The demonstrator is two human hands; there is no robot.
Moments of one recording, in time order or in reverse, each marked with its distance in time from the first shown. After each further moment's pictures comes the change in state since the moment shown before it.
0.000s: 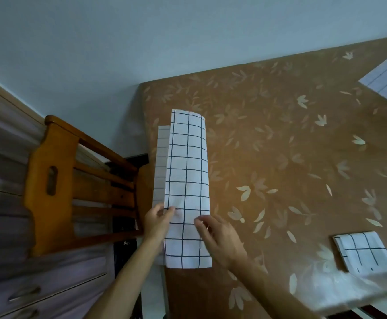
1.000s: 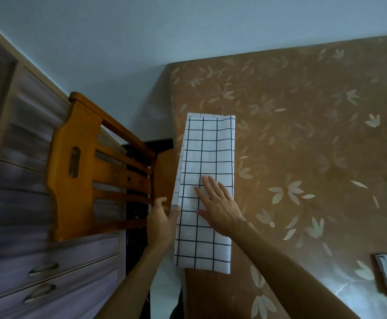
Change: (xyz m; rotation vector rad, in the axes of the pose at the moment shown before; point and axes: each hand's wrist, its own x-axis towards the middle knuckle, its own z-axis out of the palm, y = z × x) left_hand 0.039 -0.049 -0.037 0.312 0.163 0.143; right_hand 0.101 0.017 0.058 -0.681 -0.258 -0.270
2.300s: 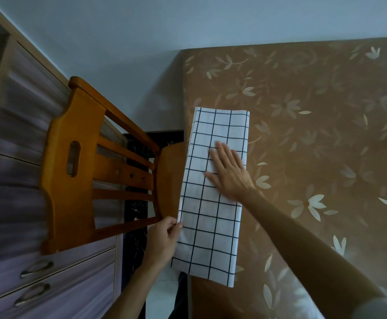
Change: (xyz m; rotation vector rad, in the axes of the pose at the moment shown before) left_hand 0.010 -0.037 -0.012 -0.038 -0.186 0.157; right_hand 0.101 0.058 -0.001 -0.057 0.040 0.076
